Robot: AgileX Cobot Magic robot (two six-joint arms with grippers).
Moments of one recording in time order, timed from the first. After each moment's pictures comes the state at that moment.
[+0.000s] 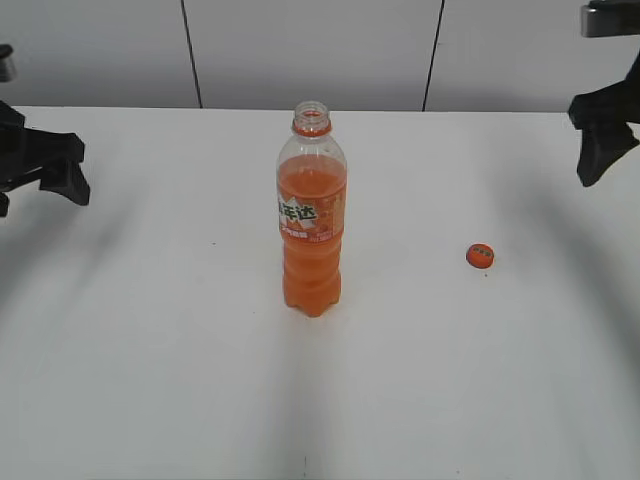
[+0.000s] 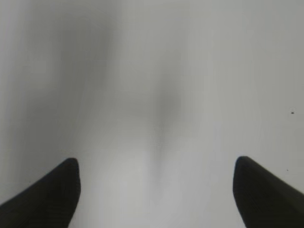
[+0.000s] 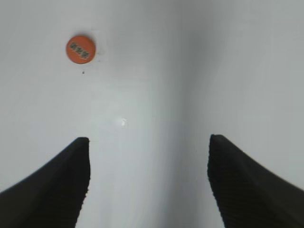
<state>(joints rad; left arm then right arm) -0.01 1.73 -1.12 -0.13 0.66 0.01 0.12 1.74 -1.40 -0.02 1.15 0.01</state>
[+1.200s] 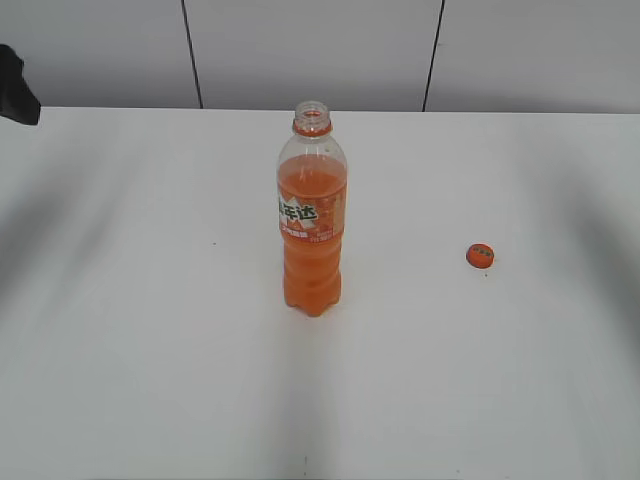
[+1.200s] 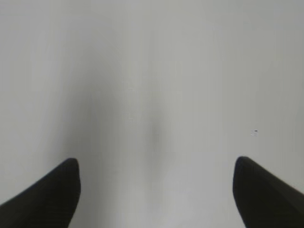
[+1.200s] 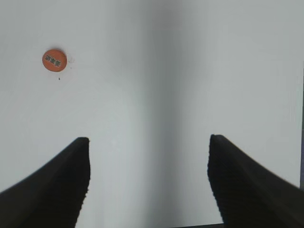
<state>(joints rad) -0.01 1.46 -1.13 -0.08 0.71 0.08 0.03 1.53 -1.40 -0.04 1.21 0.00</state>
